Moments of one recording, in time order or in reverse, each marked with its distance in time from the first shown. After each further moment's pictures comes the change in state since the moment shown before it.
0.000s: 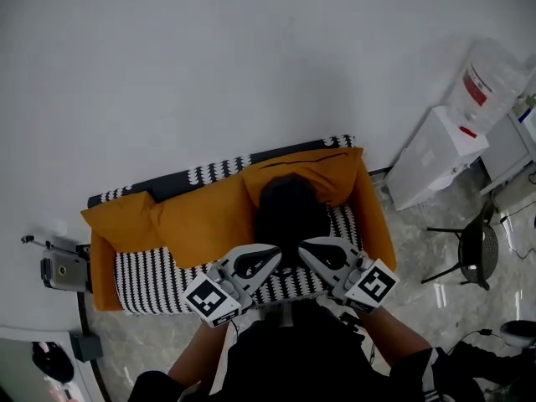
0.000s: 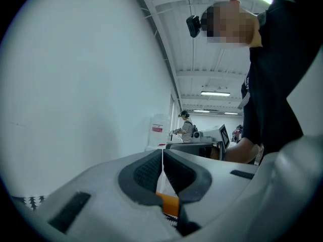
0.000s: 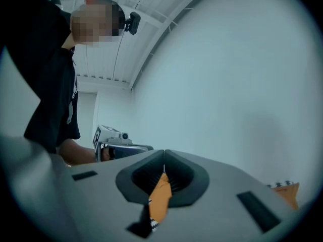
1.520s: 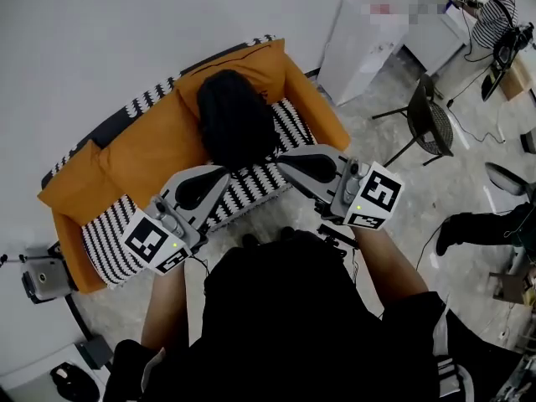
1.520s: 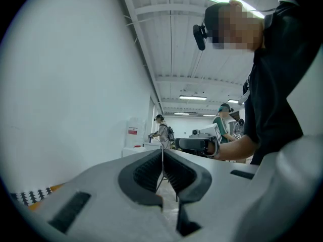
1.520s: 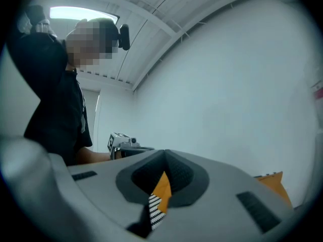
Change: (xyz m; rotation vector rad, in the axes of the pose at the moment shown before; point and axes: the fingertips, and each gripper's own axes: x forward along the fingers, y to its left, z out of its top) left arm -0.115 -0.147 0.003 0.060 -0.036 -0.214; right arm -0.104 0.177 0.008 -0.058 -0.045 -0.093
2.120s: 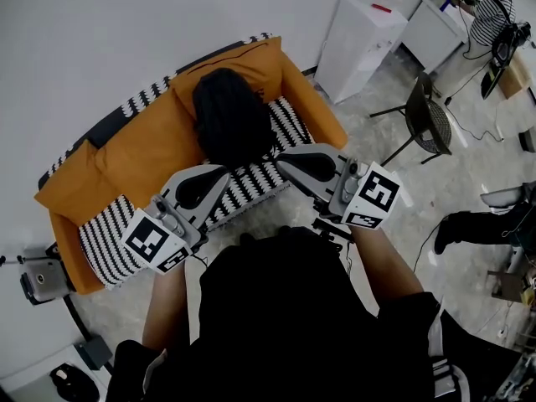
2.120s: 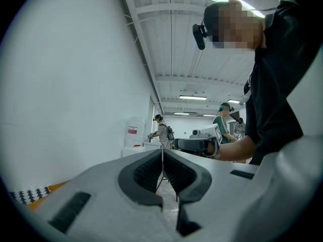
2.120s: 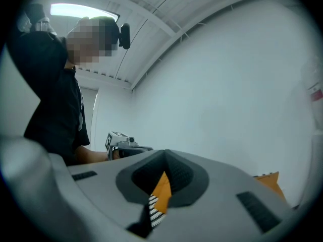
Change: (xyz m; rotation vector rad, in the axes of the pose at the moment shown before) left arm 0.009 -0.001 -0.006 -0.005 -0.002 -0.005; right arm -0.007 -0.009 -0.006 -0.010 0.001 -0.028
